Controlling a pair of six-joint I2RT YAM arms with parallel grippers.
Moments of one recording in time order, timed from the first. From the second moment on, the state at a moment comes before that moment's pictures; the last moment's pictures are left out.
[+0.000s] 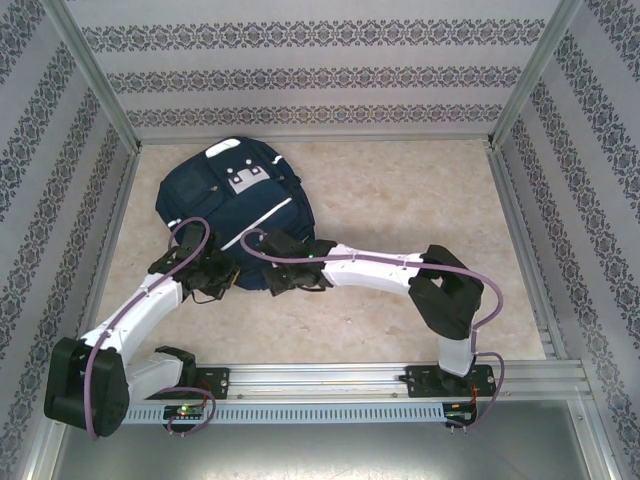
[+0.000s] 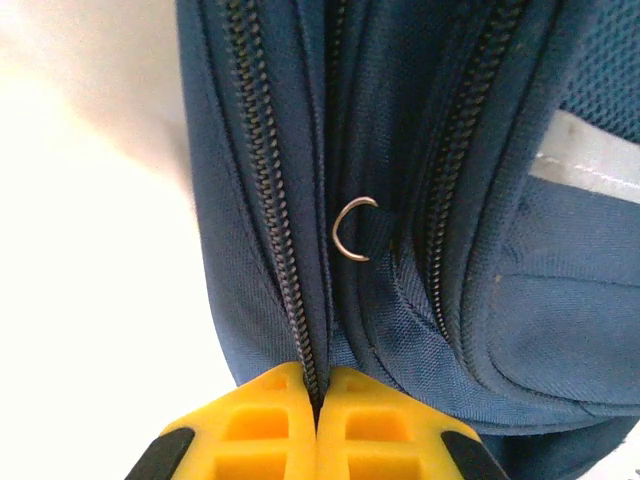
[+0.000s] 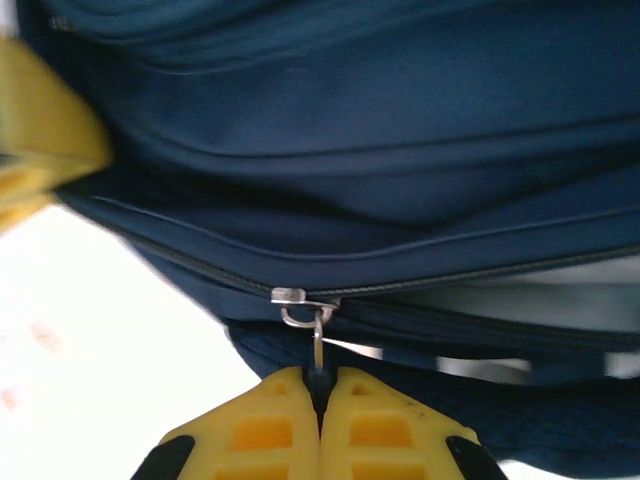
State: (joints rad) left arm -0.20 1.10 0.62 -0.57 0.18 -1.31; right arm 1.02 1.87 1.32 -0.46 0.02 0.51
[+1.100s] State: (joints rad) left arm 0.41 1.41 0.98 -0.81 0.15 -0.80; right arm 1.10 2.00 1.53 -0.46 -0.11 0.38
